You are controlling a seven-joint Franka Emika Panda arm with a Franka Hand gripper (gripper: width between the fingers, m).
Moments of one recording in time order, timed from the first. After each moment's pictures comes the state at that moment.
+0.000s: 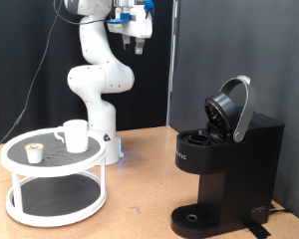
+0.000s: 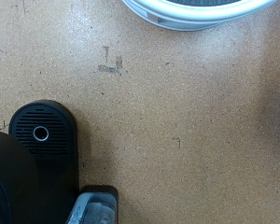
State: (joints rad) arm -0.03 -0.78 0.02 -2.35 0.03 1.58 2.37
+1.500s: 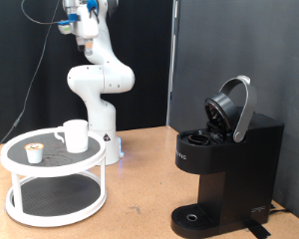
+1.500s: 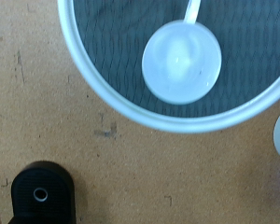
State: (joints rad) arm -0.13 -0.77 -0.26 -2.34 -0.13 1.59 2.07
